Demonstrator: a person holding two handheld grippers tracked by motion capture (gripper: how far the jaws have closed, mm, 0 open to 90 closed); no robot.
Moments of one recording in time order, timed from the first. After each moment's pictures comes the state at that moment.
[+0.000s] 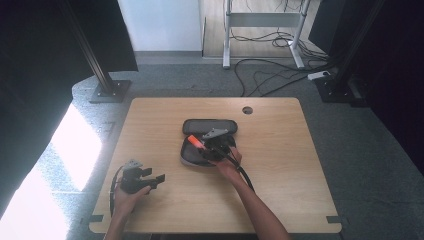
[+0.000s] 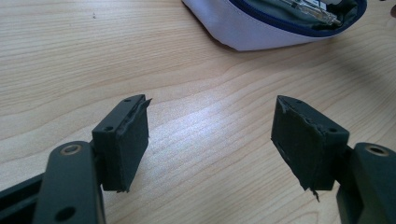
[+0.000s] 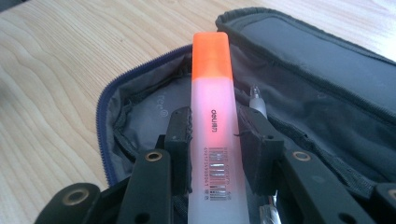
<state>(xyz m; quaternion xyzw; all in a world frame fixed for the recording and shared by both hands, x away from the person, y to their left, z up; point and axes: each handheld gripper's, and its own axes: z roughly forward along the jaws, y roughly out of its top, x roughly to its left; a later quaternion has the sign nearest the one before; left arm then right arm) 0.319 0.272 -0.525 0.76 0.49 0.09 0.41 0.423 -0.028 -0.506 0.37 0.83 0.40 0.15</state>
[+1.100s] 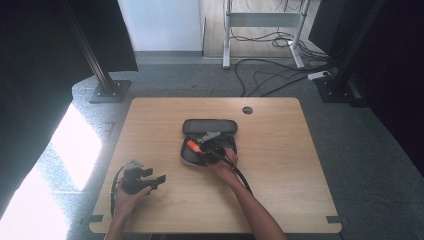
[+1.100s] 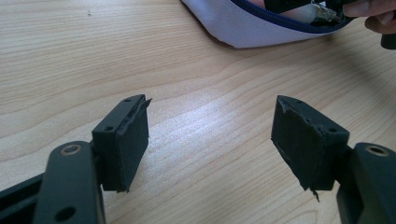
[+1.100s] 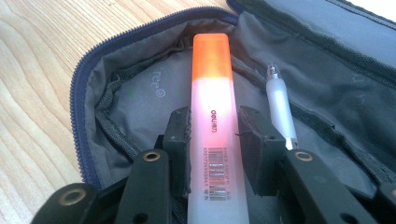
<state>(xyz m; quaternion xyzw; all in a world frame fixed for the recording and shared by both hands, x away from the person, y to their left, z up) 0.318 0.270 -0.525 0.76 0.49 0.09 0.41 0.427 -0.014 -0.526 0.36 0.85 0.36 0.15</state>
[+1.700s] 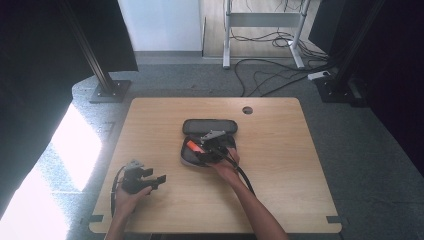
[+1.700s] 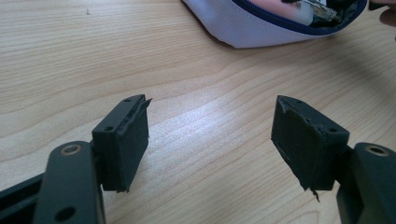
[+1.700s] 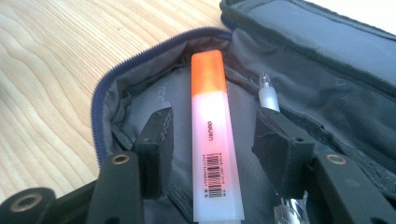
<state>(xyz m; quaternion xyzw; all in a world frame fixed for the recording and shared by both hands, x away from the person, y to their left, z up) 0.319 0.269 -0.526 0.77 0.49 0.09 0.41 0.423 -0.023 -0.514 0.38 0.83 0.39 0.14</state>
